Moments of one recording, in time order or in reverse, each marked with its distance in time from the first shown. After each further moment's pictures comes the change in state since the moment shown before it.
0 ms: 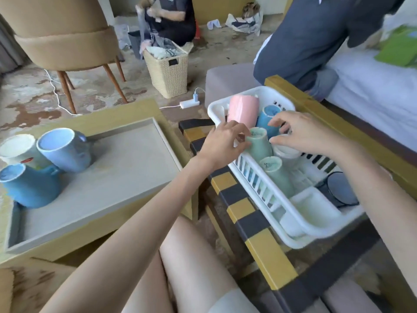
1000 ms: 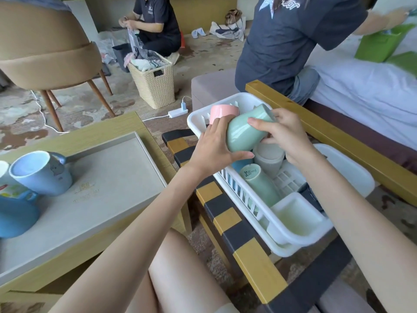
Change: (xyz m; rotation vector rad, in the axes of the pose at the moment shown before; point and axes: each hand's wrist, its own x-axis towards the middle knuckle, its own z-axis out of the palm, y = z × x) left_hand 0.026 0.018 0.015 -0.160 0.096 -0.005; right_hand 0.002 0.003 0.009 0.939 0.339 0.233
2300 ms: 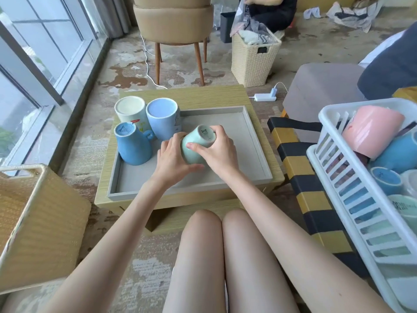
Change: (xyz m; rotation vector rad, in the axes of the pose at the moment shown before) left_hand -0.224 -0.217 -0.152 0.170 0.335 -0.689; right_hand -0.075 0.027 0.376 -0.259 -0.431 -0.219
